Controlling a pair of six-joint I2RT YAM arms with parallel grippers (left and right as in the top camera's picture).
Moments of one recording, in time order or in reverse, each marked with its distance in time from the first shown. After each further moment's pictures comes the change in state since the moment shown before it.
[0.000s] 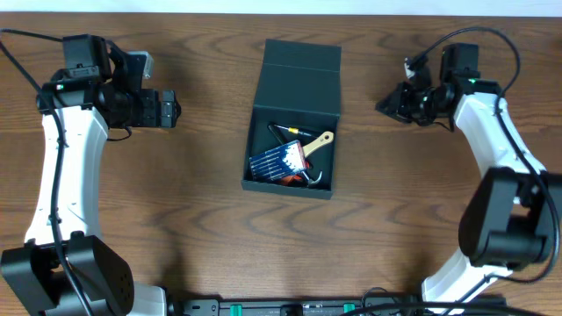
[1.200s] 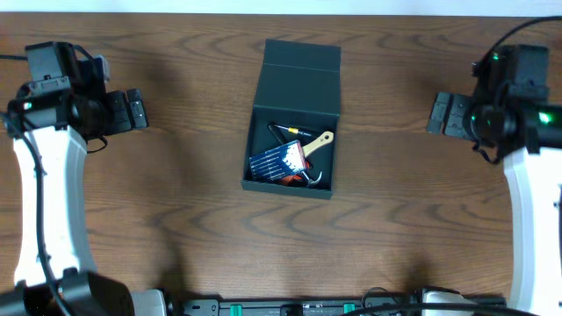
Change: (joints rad) left arm 0.089 -0.083 0.000 -0.060 -0.169 -0.164; right arm -0.002 -0.534 0.120 -0.478 0.698 -0.029
